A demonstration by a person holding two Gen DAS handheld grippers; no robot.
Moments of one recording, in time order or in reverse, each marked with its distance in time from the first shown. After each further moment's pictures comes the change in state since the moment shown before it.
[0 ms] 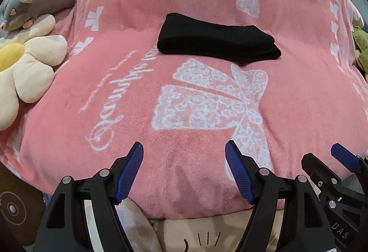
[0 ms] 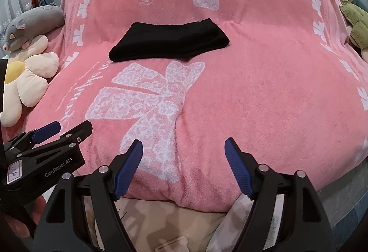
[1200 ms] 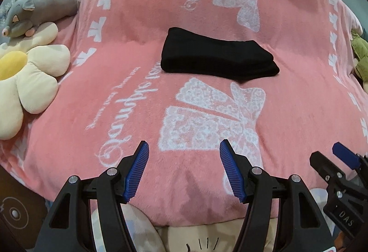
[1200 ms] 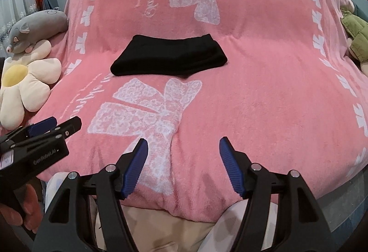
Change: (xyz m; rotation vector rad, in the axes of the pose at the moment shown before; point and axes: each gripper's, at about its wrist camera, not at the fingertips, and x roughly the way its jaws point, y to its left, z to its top) left arm -0.022 0.008 0.025 -0.005 -0.048 -0.011; right arm -0.020 -0.009 0.024 -0.030 -0.053 -0.001
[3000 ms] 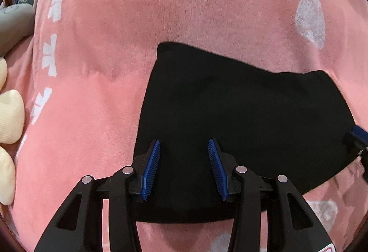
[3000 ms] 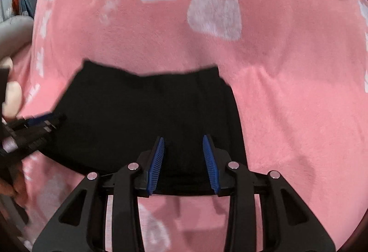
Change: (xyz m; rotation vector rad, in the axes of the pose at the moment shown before) left arm 0.250 0.011 0.198 0.042 0.044 0.073; right arm 0.238 -0.045 0.195 -0.041 0.007 0.056
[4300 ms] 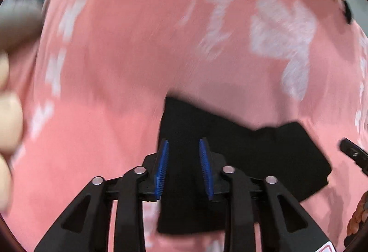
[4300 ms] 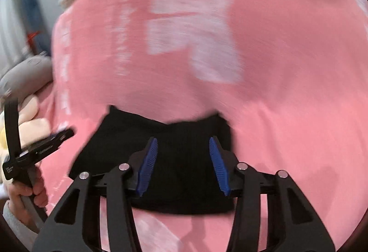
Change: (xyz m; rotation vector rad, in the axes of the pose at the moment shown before) left arm -0.051 0.027 0.035 -0.067 -0.210 -0.111; right arm -0.038 -0.015 0.054 0.054 -0.111 0.177
